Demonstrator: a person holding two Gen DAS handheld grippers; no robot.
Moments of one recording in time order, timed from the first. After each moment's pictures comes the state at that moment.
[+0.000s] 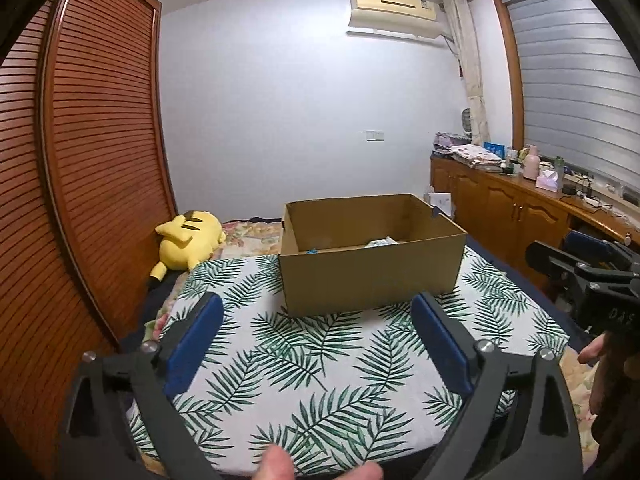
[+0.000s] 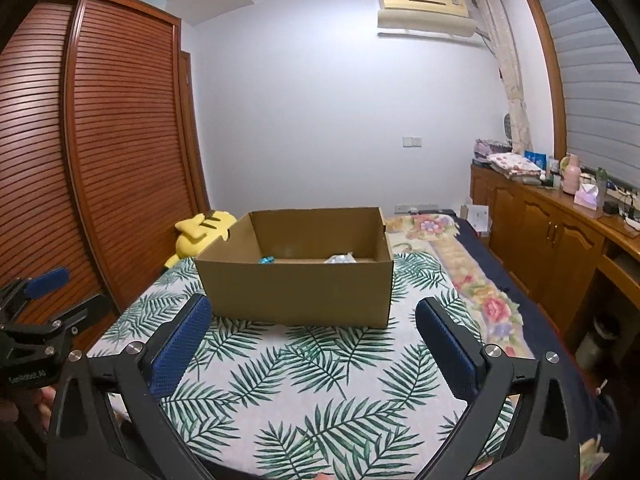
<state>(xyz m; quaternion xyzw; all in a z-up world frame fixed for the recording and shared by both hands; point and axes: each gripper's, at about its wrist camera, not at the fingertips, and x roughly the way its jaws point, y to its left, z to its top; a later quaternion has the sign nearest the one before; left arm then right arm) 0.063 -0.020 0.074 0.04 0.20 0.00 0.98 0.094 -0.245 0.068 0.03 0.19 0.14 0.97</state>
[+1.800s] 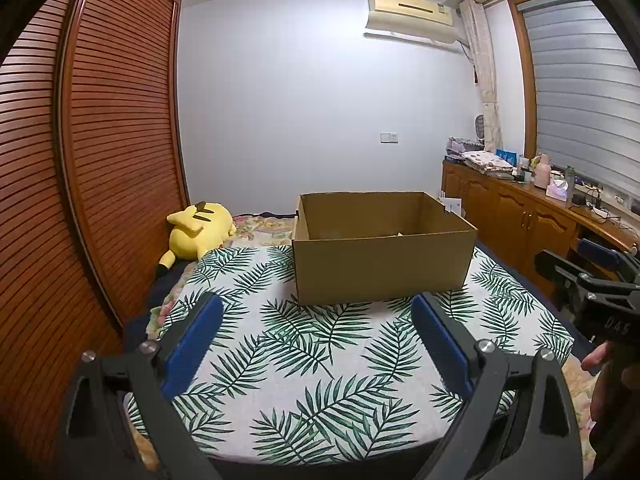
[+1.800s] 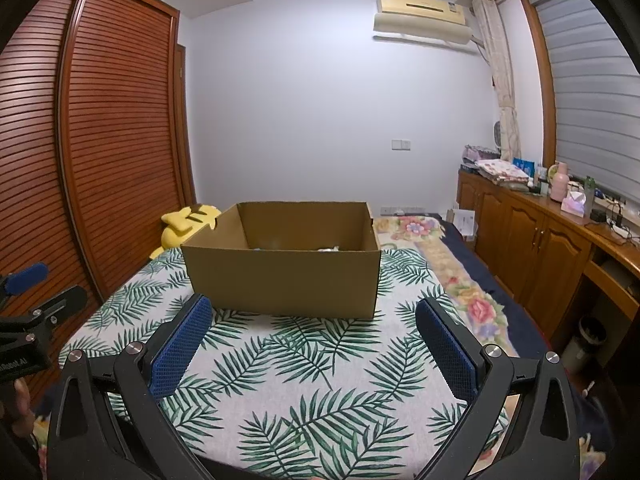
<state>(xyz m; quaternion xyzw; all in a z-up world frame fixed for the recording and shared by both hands) 0.052 -0.008 0.055 0.02 0.20 0.02 0.98 0.086 -0.243 0.056 0.00 0.19 0.12 0.98</state>
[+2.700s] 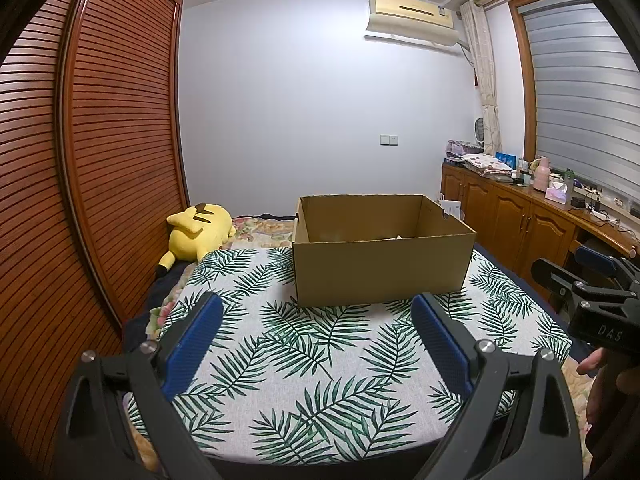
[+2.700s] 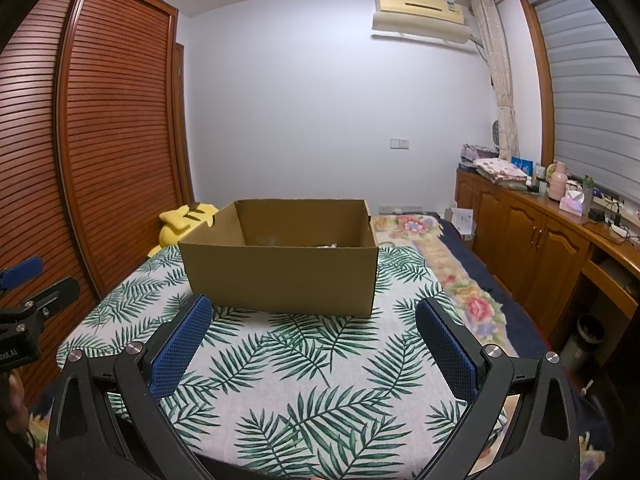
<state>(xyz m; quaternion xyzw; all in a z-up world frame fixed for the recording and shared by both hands) 0.051 -0.007 0.057 0.01 0.20 0.02 0.98 0.086 -0.244 0.055 0.00 0.19 0.12 0.98</state>
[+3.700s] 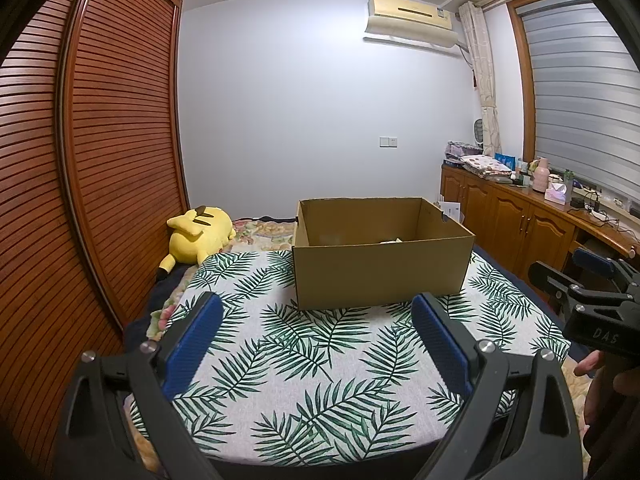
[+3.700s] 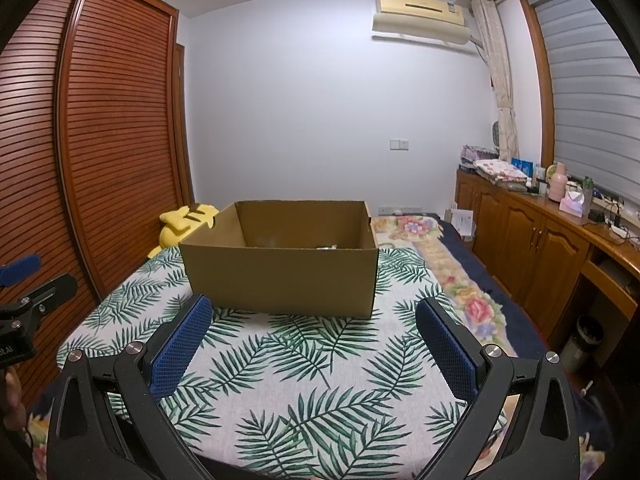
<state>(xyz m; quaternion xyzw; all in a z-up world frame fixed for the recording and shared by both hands) 0.049 -0.008 0.060 0.02 0.20 0.02 0.98 0.085 -0.245 0.055 0.00 0.19 0.11 0.98</state>
